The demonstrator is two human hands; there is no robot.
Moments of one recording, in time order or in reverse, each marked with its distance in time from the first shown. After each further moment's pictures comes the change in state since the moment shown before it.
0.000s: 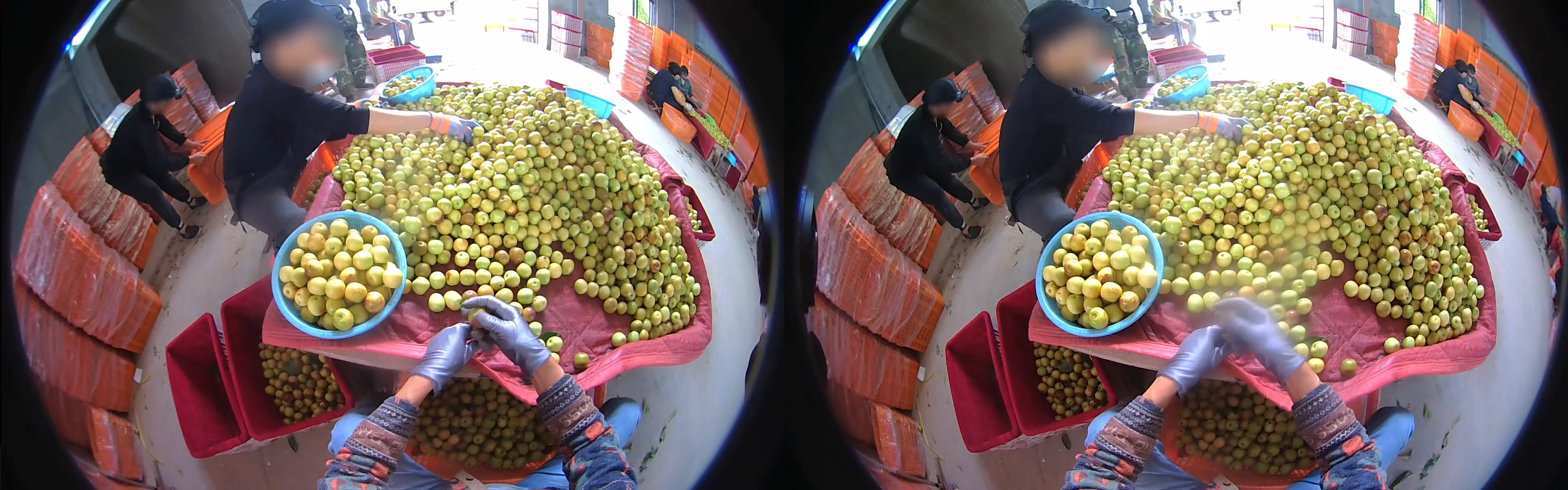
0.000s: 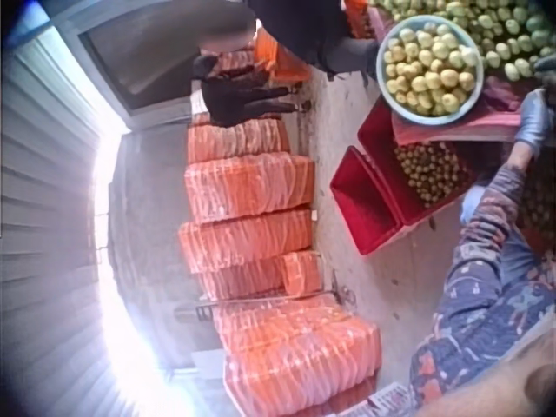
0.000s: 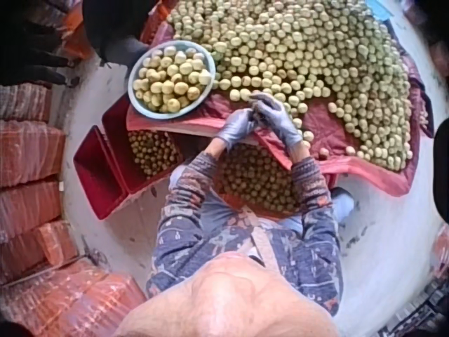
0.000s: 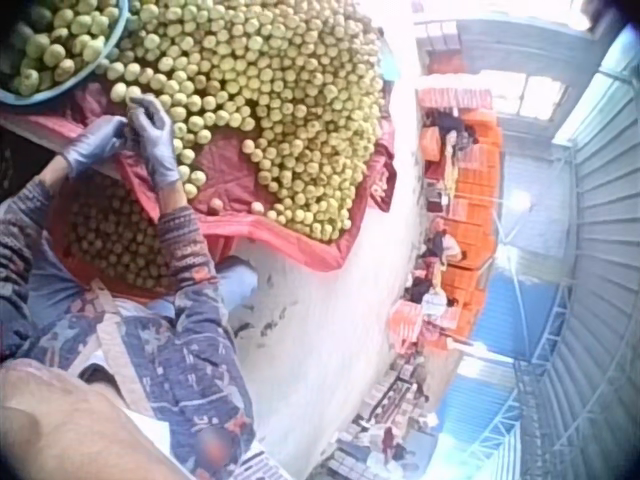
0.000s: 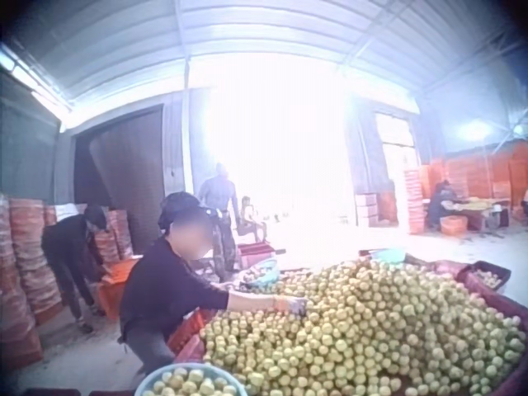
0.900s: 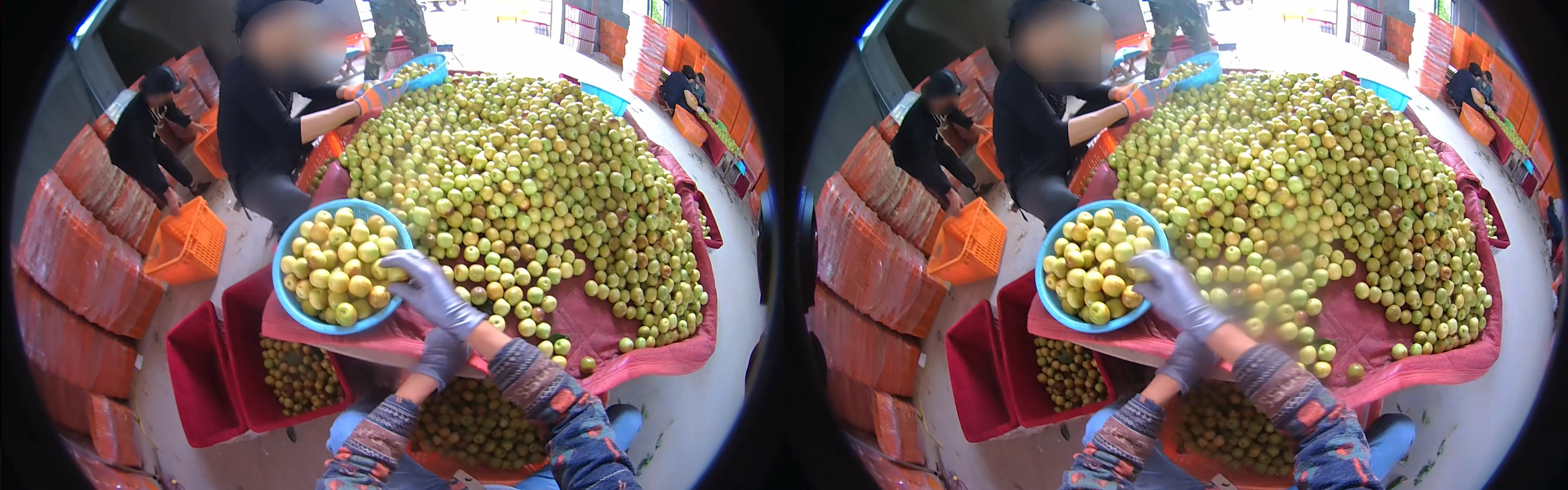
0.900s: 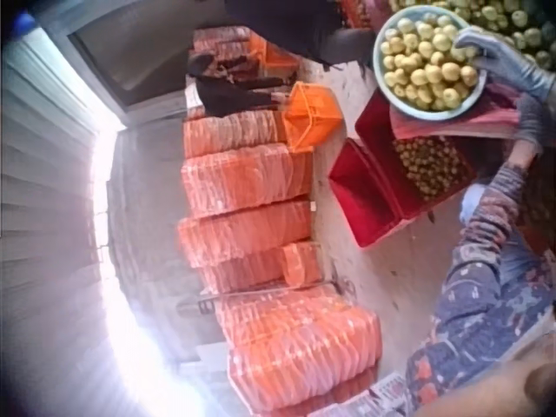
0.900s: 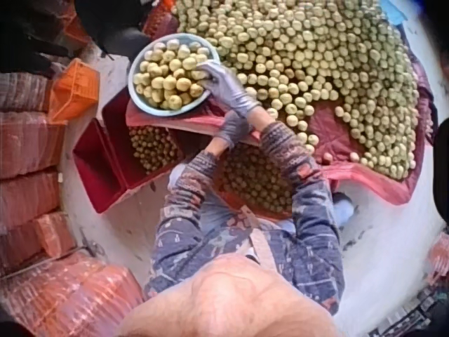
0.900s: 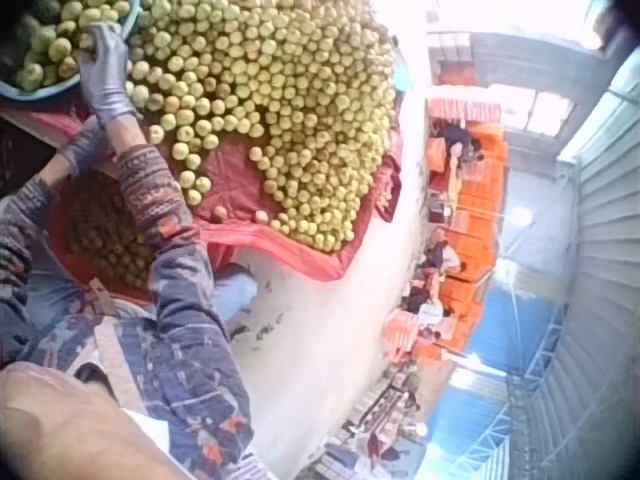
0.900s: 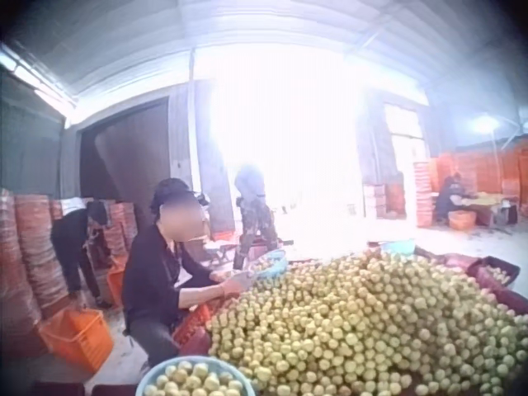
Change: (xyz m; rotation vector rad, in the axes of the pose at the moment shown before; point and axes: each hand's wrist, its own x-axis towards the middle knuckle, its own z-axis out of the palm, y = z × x) left_hand 0.005 -0.087 0.058 0.344 0.176 0.188; right_hand 0.104 -0.001 0.093 -0.615 -0.154 -0.672
